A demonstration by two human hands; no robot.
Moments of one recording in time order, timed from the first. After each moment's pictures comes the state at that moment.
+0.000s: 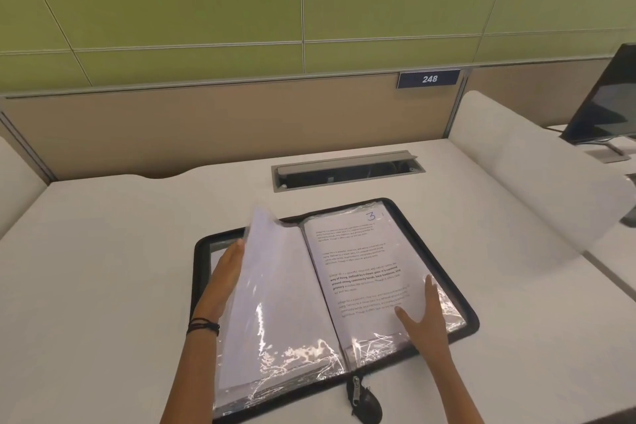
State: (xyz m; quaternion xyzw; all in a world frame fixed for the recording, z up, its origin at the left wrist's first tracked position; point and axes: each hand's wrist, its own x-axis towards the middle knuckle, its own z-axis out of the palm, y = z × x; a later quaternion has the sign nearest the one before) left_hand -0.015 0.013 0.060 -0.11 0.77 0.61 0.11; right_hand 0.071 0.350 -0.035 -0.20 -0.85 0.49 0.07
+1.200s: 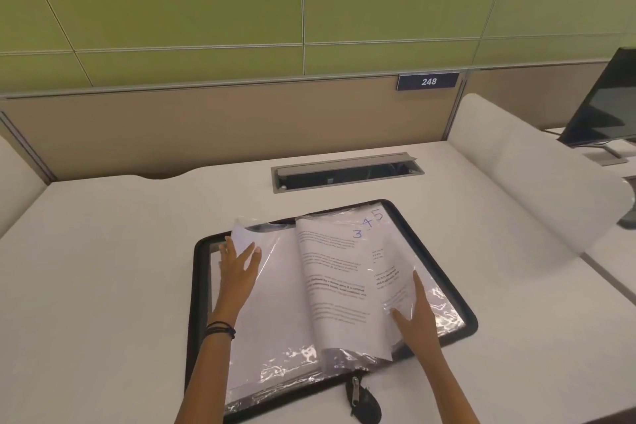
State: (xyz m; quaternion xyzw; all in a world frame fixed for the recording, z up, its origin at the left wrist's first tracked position) left_hand -0.018 0.034 0.036 -0.10 0.86 0.50 0.01; right_hand 0.068 0.339 -0.027 -0.16 -0.84 0.51 0.08
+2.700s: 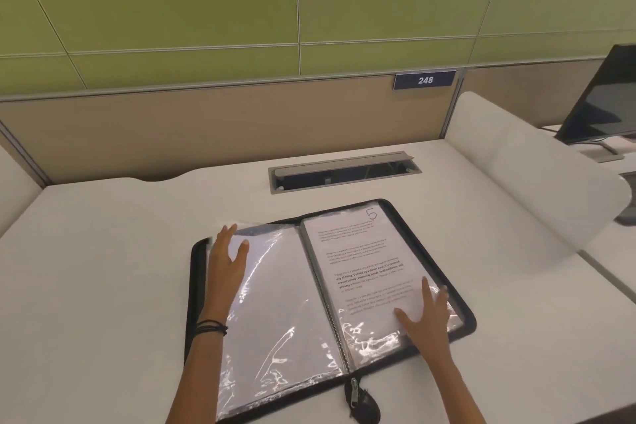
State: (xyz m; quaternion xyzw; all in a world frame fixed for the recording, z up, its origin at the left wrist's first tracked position) left_hand -0.014 0.031 0.068 -0.07 0.82 0.55 -0.10; right_hand 0.063 0.361 -0.045 -0.23 -0.88 0.41 0.05
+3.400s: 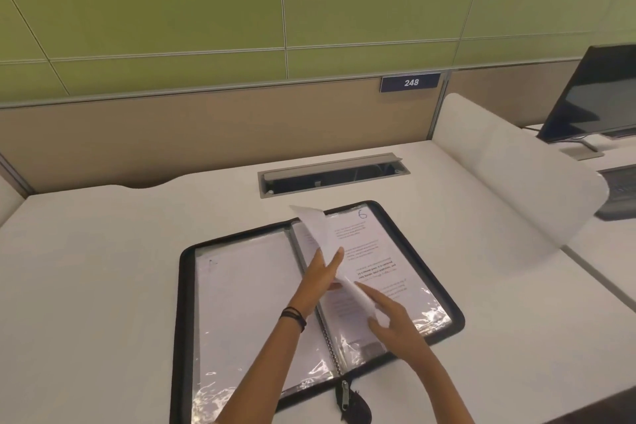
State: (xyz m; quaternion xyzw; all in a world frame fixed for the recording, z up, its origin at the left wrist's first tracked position) left_hand -0.008 0.173 0.048 0.04 0.72 0.67 0.18; right_hand 0.073 0.333 -0.013 0.05 -0.82 0.56 -0.01
